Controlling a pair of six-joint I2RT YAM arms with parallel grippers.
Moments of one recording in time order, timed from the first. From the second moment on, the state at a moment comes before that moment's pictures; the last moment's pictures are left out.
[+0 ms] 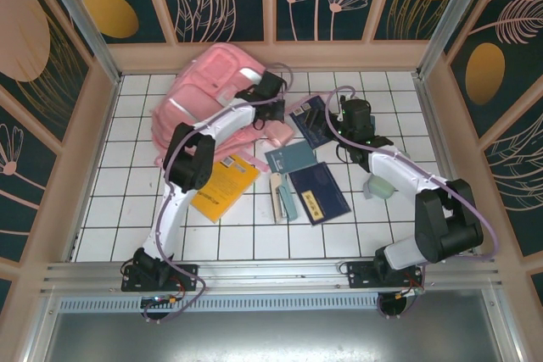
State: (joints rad) left arm -0.58 2.42 2.05 -0.54 -0.09 -0.38; right arm 0.36 1.45 0.89 -0.01 -0.06 0.57
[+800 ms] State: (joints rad) left arm -0.55 1.81 1.34 -0.45 -0.19 -0.62; right arm 0.43 1.64 1.03 -0.02 -0.16 0.57
